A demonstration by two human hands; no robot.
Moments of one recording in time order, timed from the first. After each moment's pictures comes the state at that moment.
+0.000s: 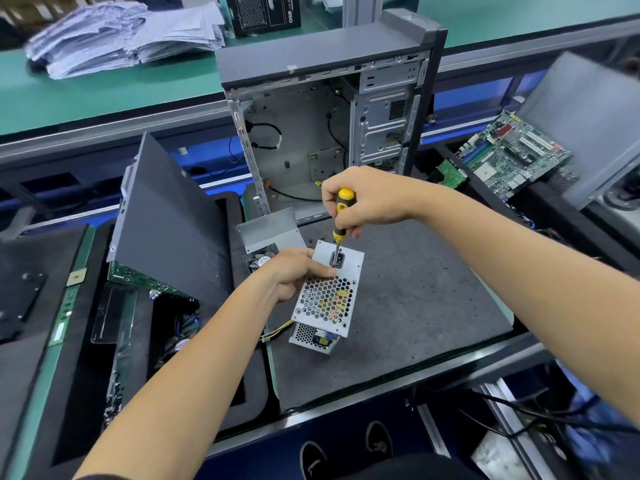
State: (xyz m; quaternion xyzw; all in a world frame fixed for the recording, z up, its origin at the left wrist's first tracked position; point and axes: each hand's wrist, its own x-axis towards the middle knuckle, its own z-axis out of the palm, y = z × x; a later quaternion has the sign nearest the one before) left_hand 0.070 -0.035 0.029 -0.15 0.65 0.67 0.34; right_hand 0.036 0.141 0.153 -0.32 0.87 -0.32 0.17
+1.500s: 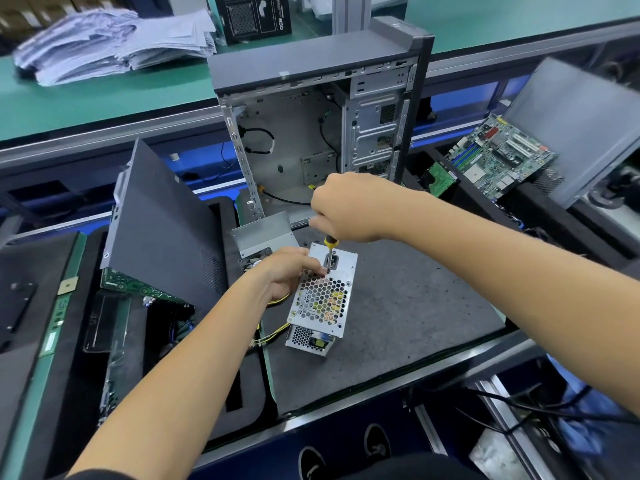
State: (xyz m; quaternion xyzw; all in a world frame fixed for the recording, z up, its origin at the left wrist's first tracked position) left_hand 0.067 -0.034 0.036 -0.14 0.67 0.65 0.33; right_hand 0.067 0.117 0.169 -0.36 0.93 0.06 -0.01
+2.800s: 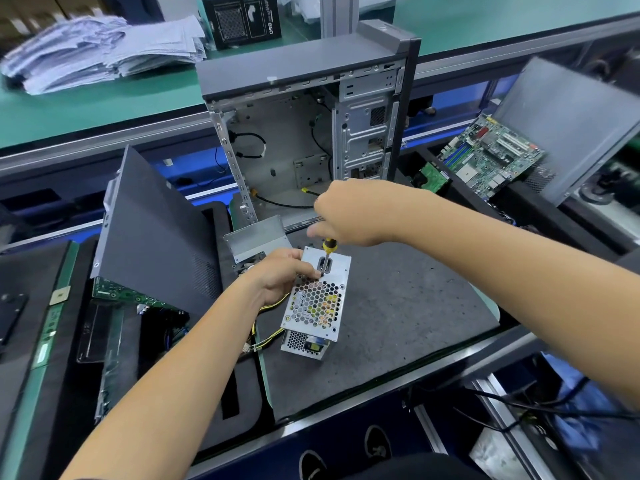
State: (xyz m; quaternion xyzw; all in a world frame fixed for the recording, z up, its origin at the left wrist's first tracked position) left_hand 0.065 -0.036 0.031 -0.10 0.67 0.66 0.32; right_hand 0.068 0.130 0.171 -0.34 0.94 0.05 0.06
